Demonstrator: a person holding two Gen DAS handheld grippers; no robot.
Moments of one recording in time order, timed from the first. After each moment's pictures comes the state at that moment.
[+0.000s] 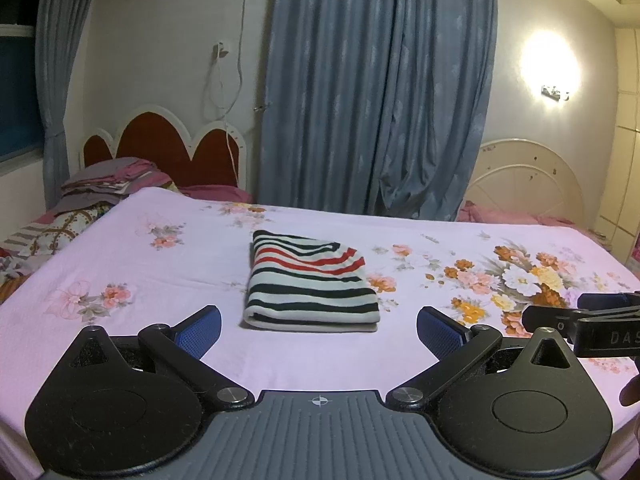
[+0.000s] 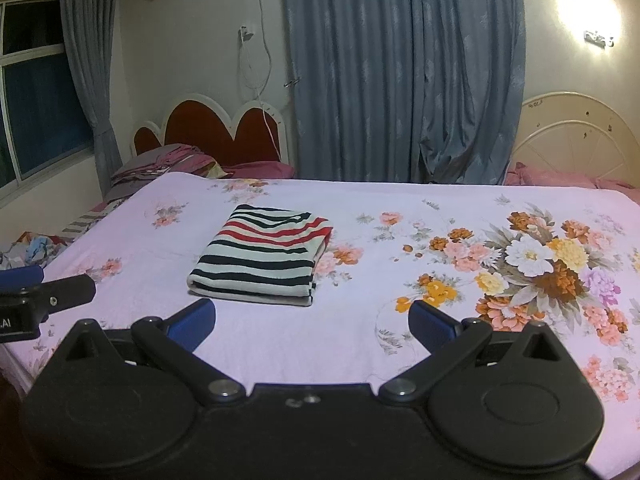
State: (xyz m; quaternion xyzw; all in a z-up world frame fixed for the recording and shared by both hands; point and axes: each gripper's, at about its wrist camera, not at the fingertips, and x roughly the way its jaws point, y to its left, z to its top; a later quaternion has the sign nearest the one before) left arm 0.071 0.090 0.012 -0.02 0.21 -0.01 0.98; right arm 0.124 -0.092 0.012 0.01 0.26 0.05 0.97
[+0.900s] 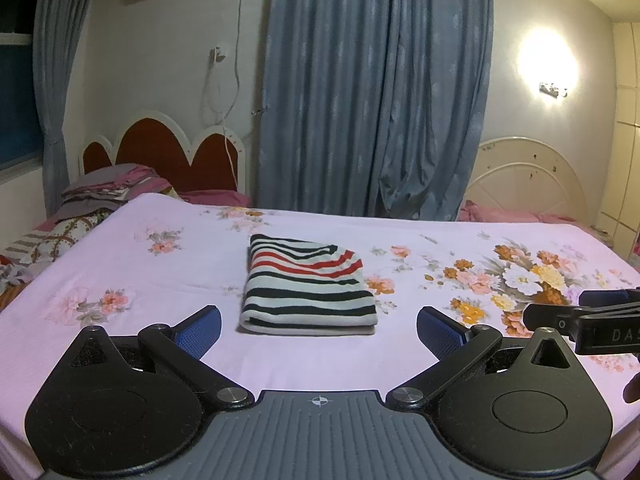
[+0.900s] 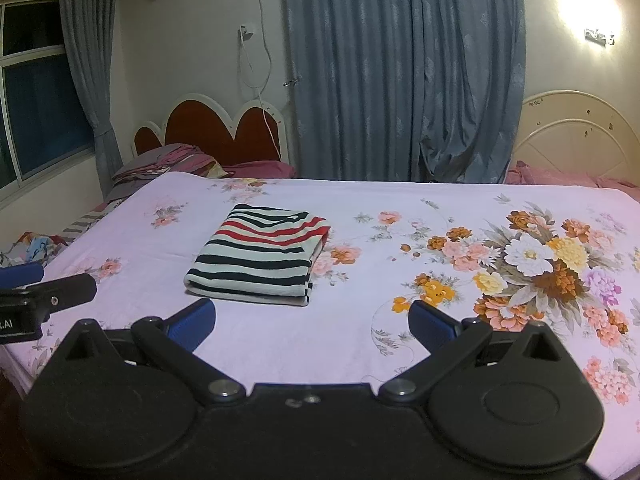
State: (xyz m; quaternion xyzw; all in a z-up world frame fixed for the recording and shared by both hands) left arm 0.074 0.084 0.013 -0.02 0.21 -0.01 0.98; right arm 0.130 -0.096 0.011 0.01 0.26 0.05 0.97
